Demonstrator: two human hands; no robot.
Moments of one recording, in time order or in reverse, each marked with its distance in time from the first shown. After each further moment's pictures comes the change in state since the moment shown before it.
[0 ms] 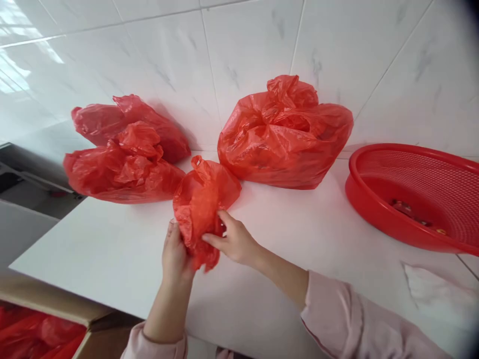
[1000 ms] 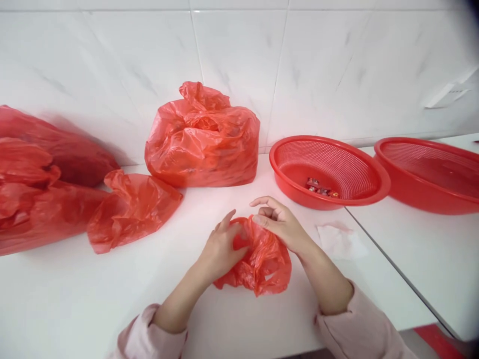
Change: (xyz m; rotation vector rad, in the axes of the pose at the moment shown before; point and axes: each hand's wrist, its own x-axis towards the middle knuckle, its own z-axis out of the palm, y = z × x) left_hand -0.073 -0.079 0.134 1.191 -1.065 0.639; right_hand -0.134 -0.006 -0.185 0.102 0.323 0.058
